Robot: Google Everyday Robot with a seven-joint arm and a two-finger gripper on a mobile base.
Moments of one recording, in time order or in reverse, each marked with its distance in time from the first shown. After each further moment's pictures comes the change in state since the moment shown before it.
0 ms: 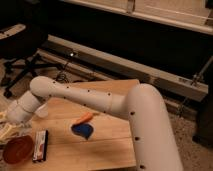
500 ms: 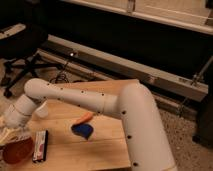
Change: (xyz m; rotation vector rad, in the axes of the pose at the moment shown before) arm -0.008 -0.005 0.022 0.077 -0.008 -0.001
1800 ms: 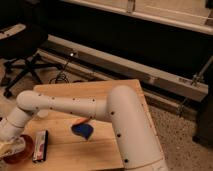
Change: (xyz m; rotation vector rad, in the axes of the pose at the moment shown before) arm -0.012 -0.015 0.059 0.065 0.039 0.019
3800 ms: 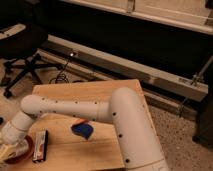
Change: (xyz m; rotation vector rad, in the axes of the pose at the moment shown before) arm -0.017 -0.010 0.006 0.001 0.000 -0.019
